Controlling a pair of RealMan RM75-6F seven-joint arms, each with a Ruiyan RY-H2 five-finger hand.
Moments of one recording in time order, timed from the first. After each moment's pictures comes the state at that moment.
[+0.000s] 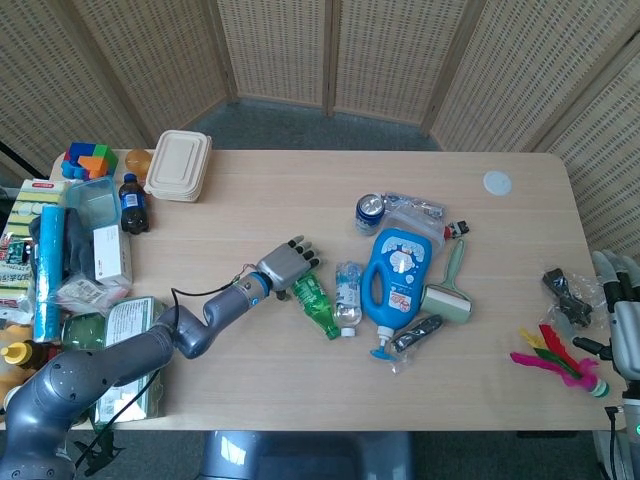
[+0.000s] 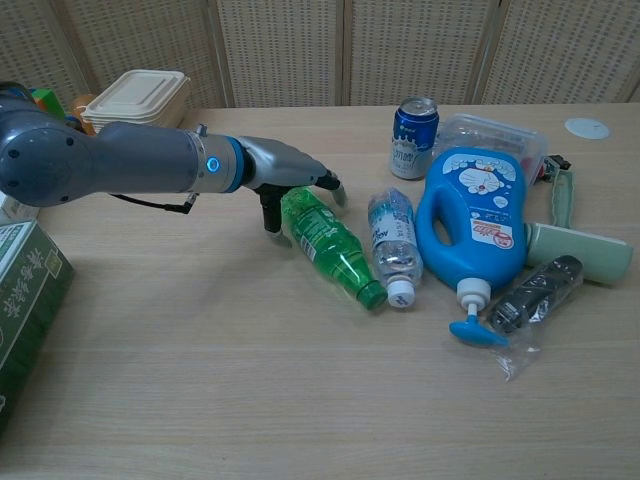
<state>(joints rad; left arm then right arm) -1.21 -1.83 -0.10 -0.84 1.25 0.42 0.08 0.11 -0.99 0.17 -1.73 -1.36 1.48 -0.03</state>
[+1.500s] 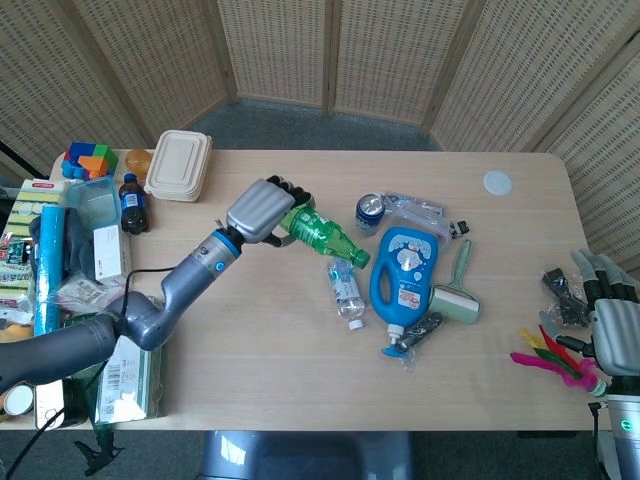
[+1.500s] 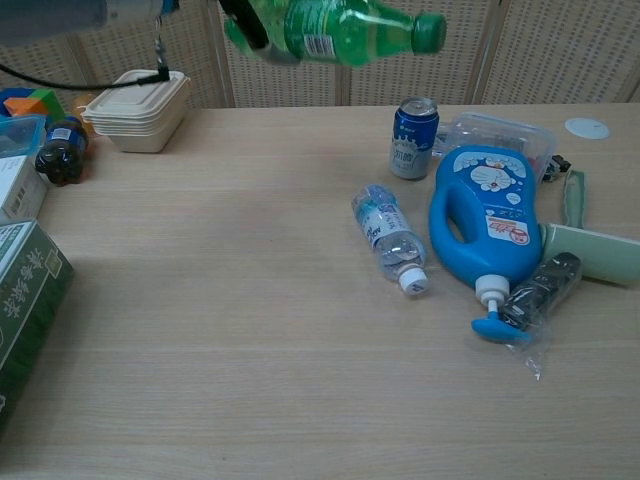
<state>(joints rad) -1.10 -1.45 -0.31 -1.28 1.24 0.76 0.06 0.13 -1.03 0.17 -1.72 -1.39 1.46 0.00</state>
